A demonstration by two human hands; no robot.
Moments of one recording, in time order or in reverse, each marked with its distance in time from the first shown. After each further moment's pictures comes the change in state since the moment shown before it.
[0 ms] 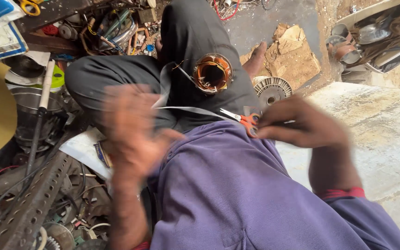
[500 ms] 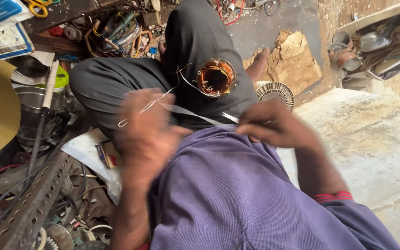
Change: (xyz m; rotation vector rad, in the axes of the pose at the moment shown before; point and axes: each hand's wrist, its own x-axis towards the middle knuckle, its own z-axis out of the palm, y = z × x) left_hand 0.006 0.006 0.004 -0.081 -0.022 -0.049; right_hand 0.017 0.028 0.031 -0.046 0.102 0.177
